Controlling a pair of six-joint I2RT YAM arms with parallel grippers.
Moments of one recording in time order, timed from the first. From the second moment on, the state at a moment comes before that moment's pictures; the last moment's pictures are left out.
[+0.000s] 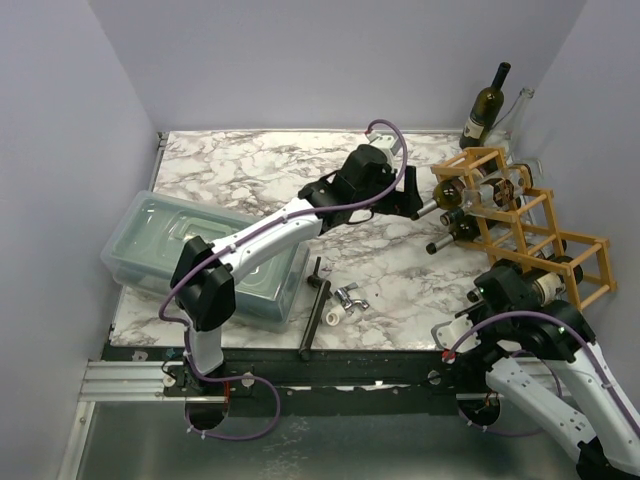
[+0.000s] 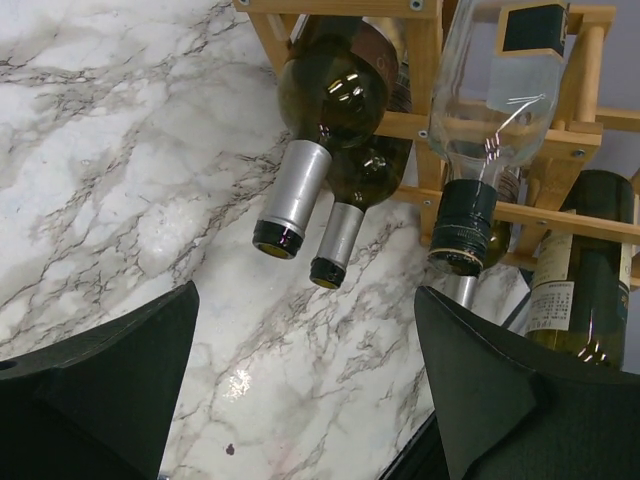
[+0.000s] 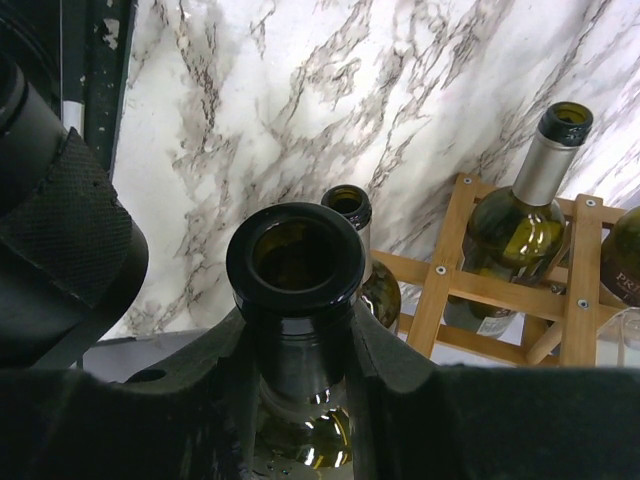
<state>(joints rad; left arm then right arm) -0.86 1.83 1.68 -0.27 0.06 -0.56 0.55 0.53 0.85 -1.49 0.09 -1.49</state>
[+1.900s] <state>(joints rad) -0.96 2.52 2.48 -0.07 -0.39 -0.51 0.56 0.49 0.83 -1.40 0.18 -1.49</state>
